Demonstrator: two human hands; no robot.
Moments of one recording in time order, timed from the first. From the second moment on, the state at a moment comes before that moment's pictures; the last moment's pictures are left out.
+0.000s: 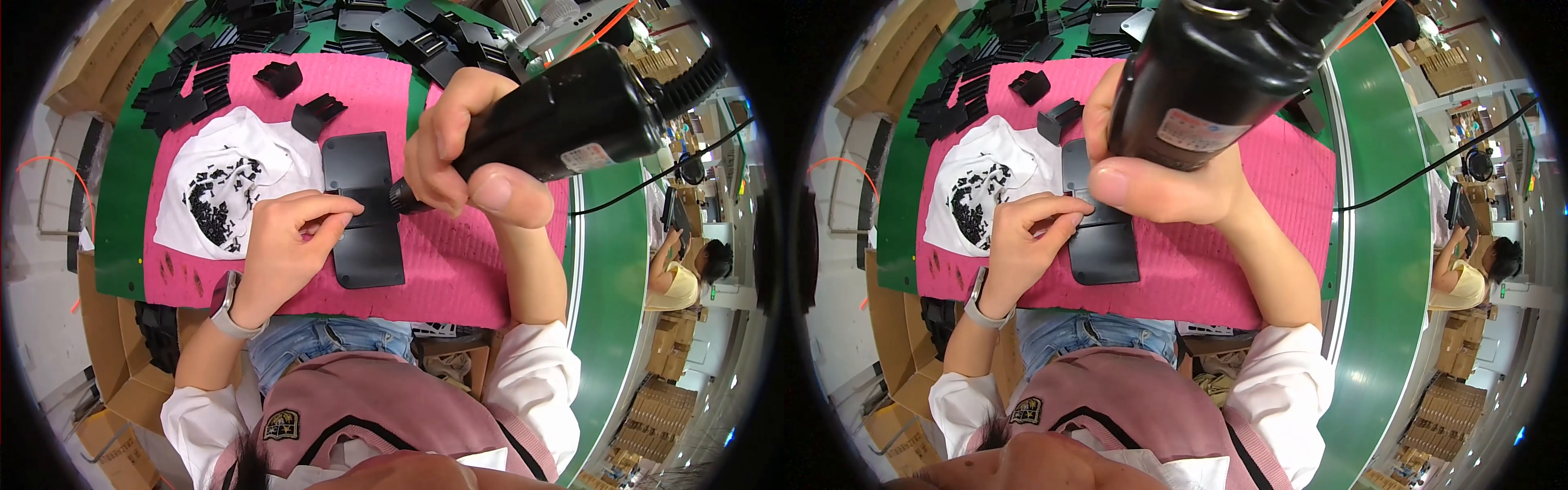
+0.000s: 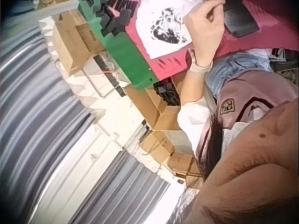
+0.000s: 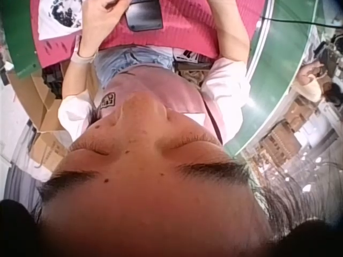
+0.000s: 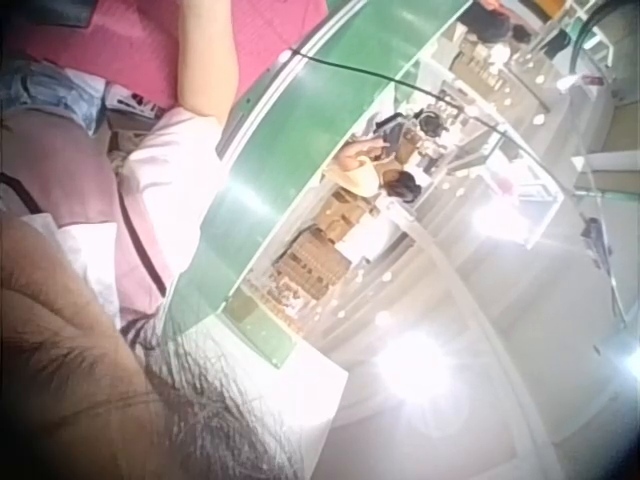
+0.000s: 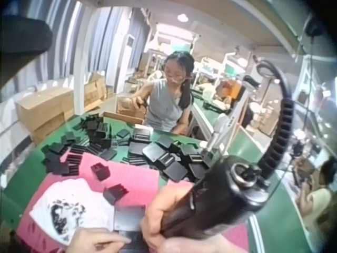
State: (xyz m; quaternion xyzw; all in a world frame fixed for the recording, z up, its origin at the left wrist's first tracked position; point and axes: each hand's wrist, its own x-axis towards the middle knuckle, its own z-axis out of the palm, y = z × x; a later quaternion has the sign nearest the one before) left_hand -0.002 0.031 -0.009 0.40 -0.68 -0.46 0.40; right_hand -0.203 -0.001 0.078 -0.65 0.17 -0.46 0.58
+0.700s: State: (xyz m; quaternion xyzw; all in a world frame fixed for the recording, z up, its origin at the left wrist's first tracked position) left_hand 0.011 0.028 -0.008 0.29 -0.49 -0.65 0.51; right_hand -0.194 -0.001 0.085 -0.57 -0.04 -0.58 0.58
